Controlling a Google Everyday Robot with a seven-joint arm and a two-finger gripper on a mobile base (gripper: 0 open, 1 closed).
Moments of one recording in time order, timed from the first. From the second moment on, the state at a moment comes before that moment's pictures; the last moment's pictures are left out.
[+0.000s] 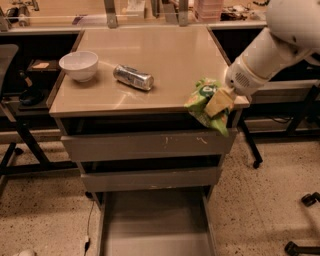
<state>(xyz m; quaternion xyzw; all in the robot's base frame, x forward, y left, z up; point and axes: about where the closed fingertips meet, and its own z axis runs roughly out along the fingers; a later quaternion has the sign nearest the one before) 0.580 -0.164 0.853 -0.42 0.88 0.11 0.19</state>
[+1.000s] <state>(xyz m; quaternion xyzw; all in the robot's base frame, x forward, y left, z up) 0.559 -0.170 0.830 -0.40 0.89 0.12 0.17</state>
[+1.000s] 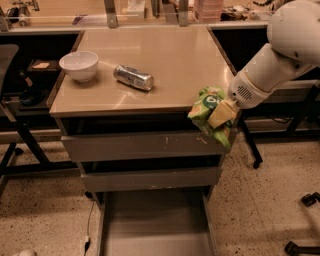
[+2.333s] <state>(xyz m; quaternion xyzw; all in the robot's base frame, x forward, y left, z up) 0.469 -0.173 0.753 -0.32 0.92 0.18 0.13</state>
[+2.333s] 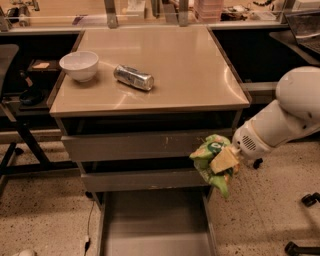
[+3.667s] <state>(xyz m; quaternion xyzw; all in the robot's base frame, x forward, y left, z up) 0.459 -0.129 0.615 -0.31 0.90 0.29 0.09</state>
